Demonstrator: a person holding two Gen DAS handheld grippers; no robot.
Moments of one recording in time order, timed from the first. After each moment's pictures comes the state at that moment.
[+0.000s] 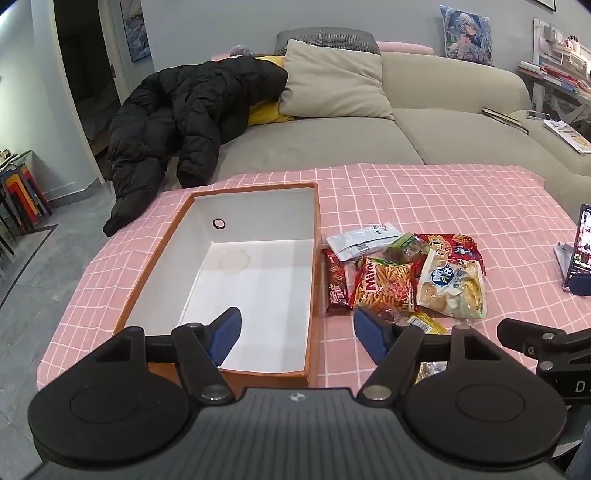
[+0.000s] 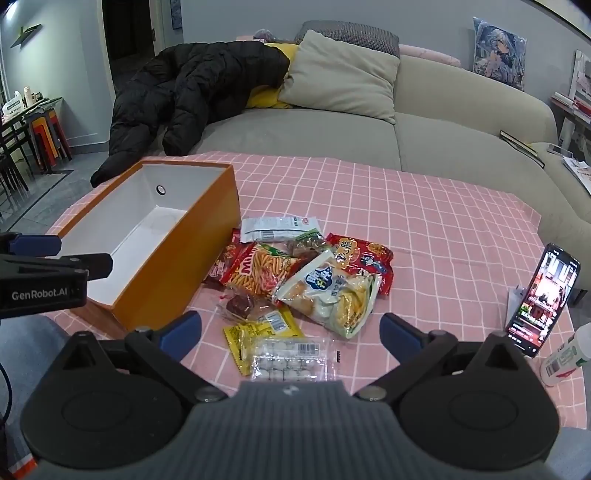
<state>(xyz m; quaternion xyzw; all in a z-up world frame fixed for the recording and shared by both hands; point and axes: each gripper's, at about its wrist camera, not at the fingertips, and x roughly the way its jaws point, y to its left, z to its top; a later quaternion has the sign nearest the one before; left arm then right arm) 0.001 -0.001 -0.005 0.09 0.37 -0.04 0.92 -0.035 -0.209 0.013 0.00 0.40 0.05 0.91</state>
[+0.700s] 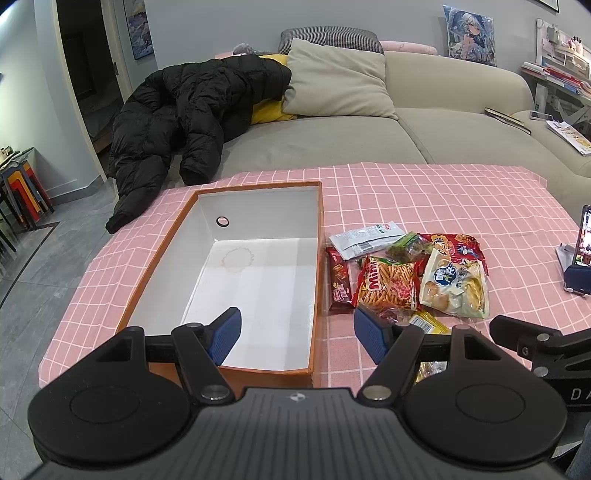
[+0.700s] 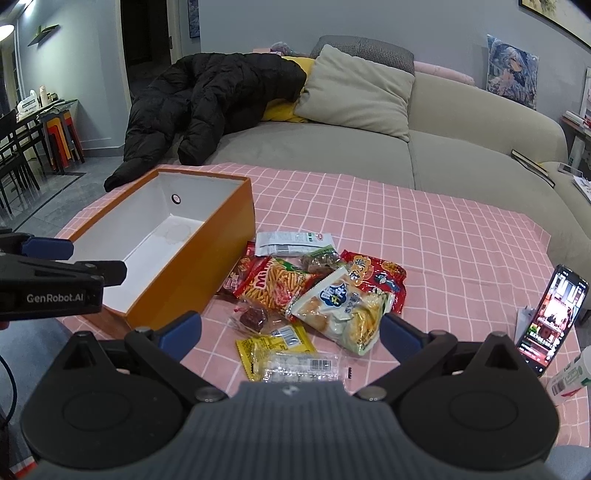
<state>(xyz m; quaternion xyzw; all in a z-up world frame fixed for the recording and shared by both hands) 0.000 0.003 -0.004 0.08 0.37 -0.04 0.92 -0.036 -0.199 0.016 -0.02 0.38 0.07 0.92</state>
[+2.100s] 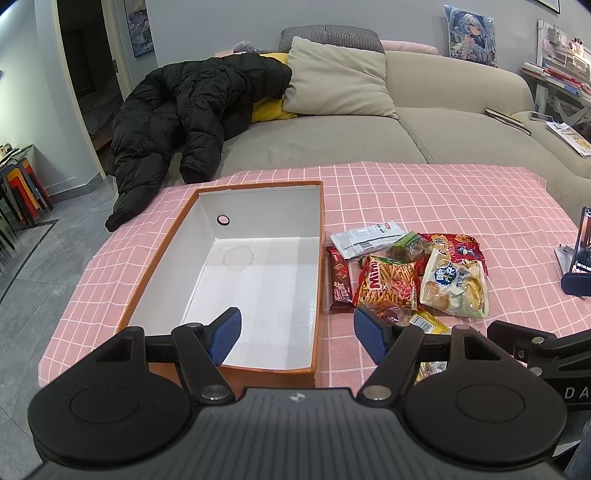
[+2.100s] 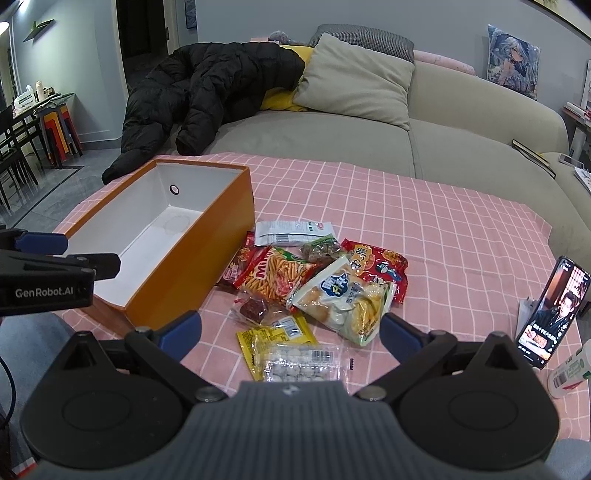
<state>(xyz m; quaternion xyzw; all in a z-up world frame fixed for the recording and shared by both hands) -0.002 0.004 -0.003 0.08 0.37 -0.04 0.92 -0.031 -0.198 0.017 -0.01 0.40 0.07 0.91</state>
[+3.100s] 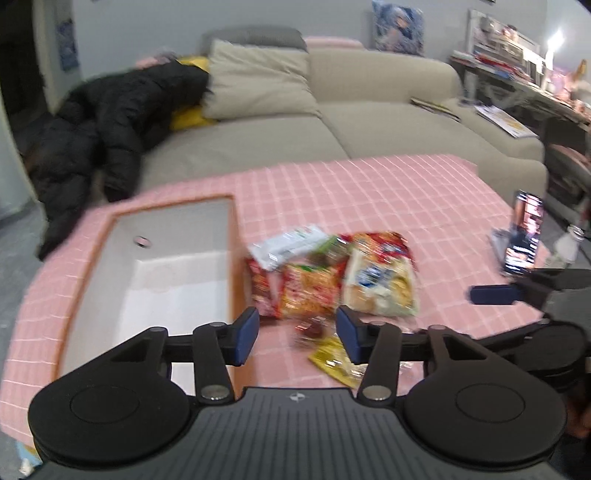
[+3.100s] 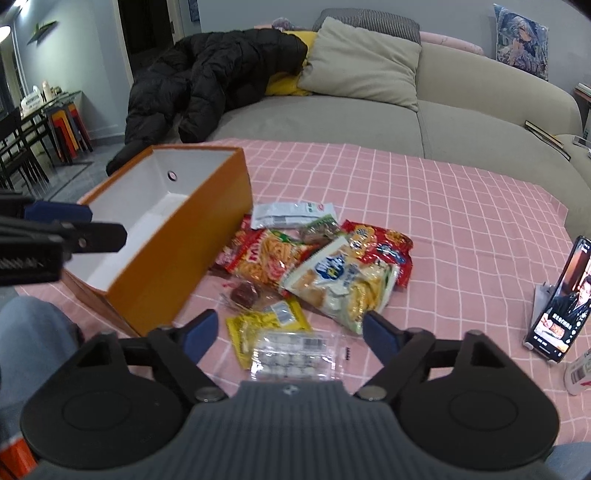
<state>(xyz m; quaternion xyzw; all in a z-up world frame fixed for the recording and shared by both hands) 0.016 -0.030 -0.001 0.09 0.39 -0.17 0.90 -0.015 -0.231 -0.015 0.00 0.43 0.10 0.90</state>
